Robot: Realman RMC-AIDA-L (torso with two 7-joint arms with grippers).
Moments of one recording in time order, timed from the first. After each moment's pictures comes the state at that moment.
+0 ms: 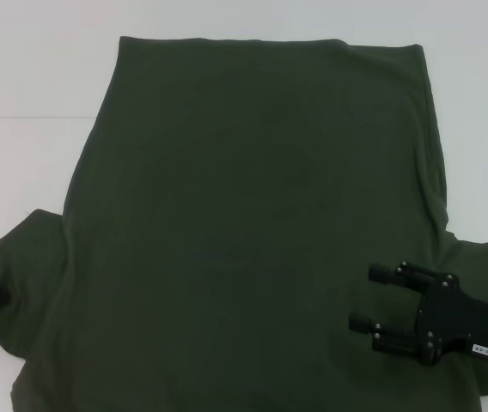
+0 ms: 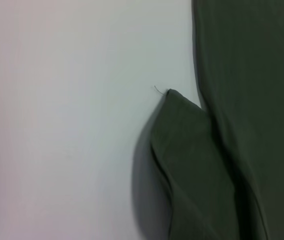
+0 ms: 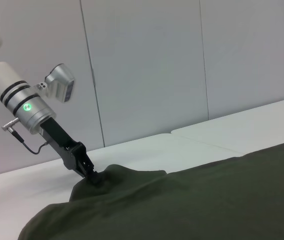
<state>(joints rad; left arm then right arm) -0.49 -1.93 0.56 0.74 2.49 1.36 -2.38 0.44 2.09 -0.43 -0.38 -2.08 -1.59 0.89</state>
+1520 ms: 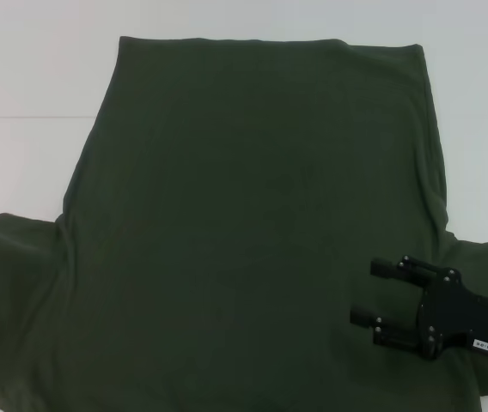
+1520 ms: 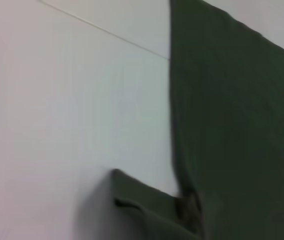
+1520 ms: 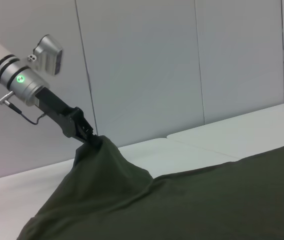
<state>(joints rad) -0.50 -1.94 0.46 0.98 2.48 1.51 -2.43 0.44 2.09 -0.43 -0.38 -2.06 -1.59 0.89</state>
